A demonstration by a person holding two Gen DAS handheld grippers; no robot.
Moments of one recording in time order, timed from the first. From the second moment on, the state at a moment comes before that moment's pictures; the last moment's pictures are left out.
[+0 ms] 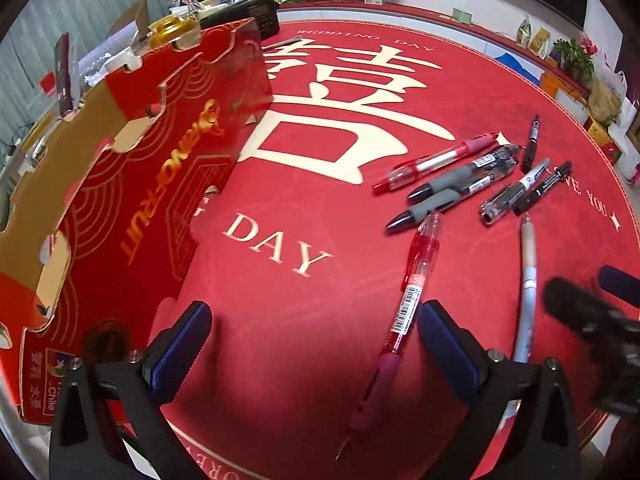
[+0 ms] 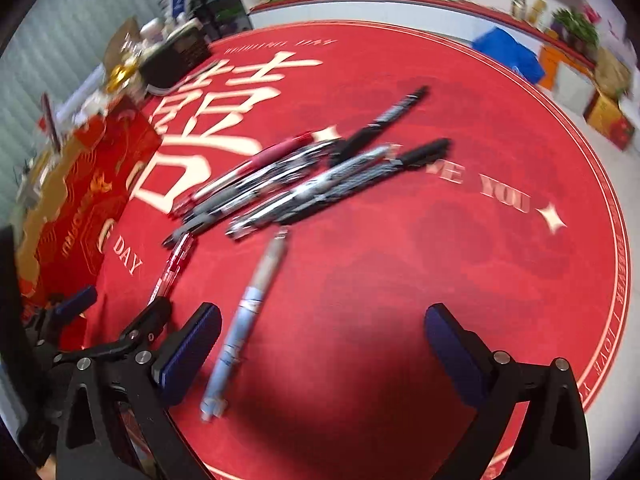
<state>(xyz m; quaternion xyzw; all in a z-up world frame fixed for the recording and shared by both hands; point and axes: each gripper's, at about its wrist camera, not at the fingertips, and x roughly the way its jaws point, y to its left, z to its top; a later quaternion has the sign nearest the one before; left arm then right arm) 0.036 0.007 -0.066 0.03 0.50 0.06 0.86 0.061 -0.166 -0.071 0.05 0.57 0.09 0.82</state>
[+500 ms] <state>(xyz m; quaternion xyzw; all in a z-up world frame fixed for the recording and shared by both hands) 0.036 -0.040 -0.066 0.10 0.47 -0.01 0.88 0.050 -0.199 -0.073 -0.06 0.58 0.11 0.81</state>
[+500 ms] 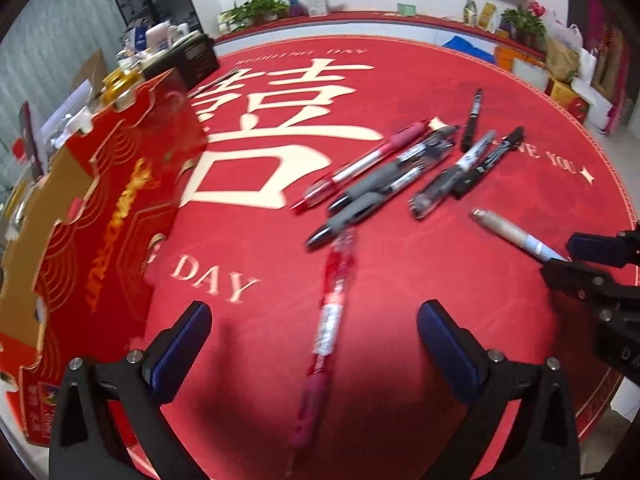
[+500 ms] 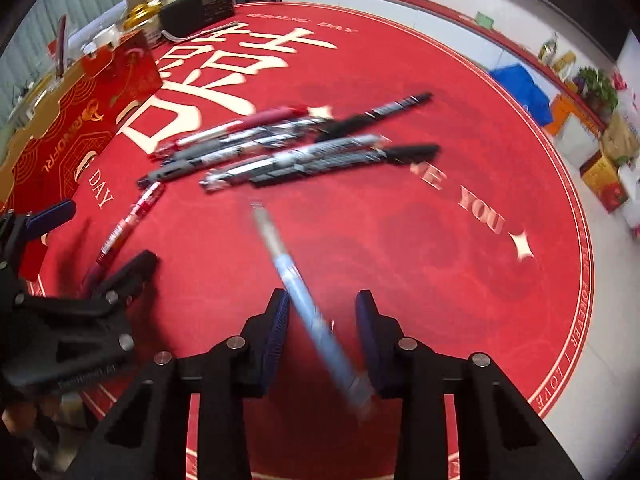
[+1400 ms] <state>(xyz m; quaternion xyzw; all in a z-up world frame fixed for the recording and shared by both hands) 0.029 -0.058 -0.059 0.04 0.48 -0.07 0.87 0.043 -0.180 -0.071 -0.08 0.57 0.18 0.80</state>
